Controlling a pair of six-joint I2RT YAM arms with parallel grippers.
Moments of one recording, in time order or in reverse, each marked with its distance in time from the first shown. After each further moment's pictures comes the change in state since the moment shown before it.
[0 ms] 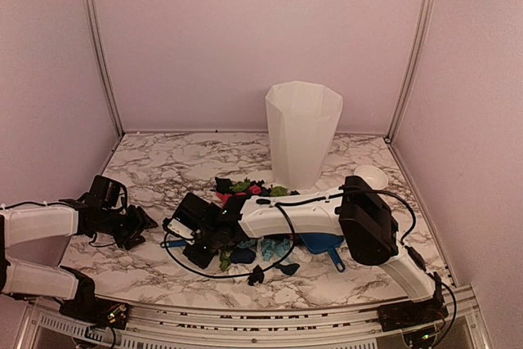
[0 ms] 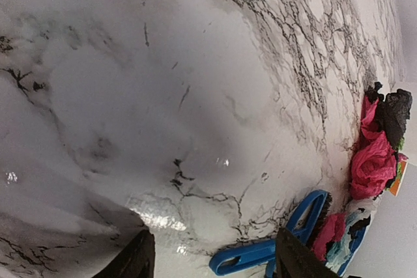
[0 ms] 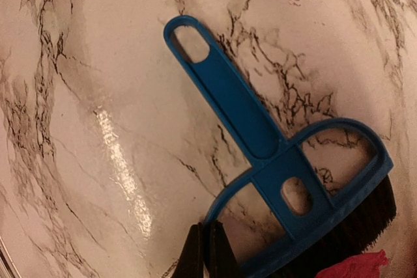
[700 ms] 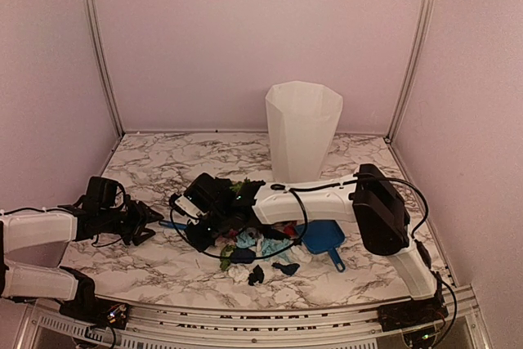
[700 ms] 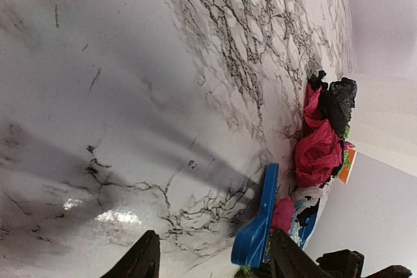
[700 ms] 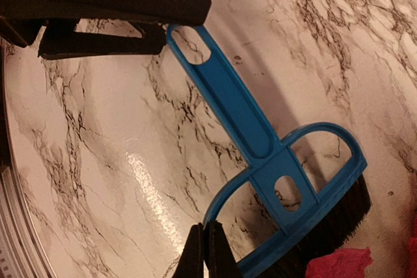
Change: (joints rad) left arm 0.000 -0.034 -0.055 0.181 0.141 -0.135; right arm -0.065 -0.087 -0.096 0.157 -0.081 0.147
